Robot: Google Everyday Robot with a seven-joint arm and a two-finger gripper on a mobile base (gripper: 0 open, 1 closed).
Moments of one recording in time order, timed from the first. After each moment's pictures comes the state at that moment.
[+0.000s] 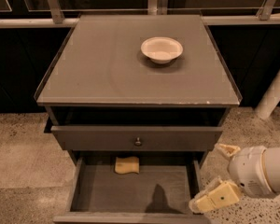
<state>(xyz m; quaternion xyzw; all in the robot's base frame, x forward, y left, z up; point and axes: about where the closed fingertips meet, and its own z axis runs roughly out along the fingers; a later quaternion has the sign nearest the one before) 0.356 -0.171 0.764 -0.40 0.84 0.21 0.30</state>
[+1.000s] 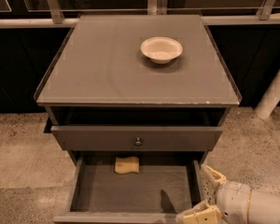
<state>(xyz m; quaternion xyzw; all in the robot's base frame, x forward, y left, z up) 0.355 -0.154 0.666 -0.33 0.78 0.30 0.43</state>
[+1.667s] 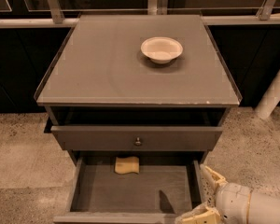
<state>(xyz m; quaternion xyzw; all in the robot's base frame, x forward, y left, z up) 0.351 -0.149 0.667 -0.34 0.77 0.30 0.44</state>
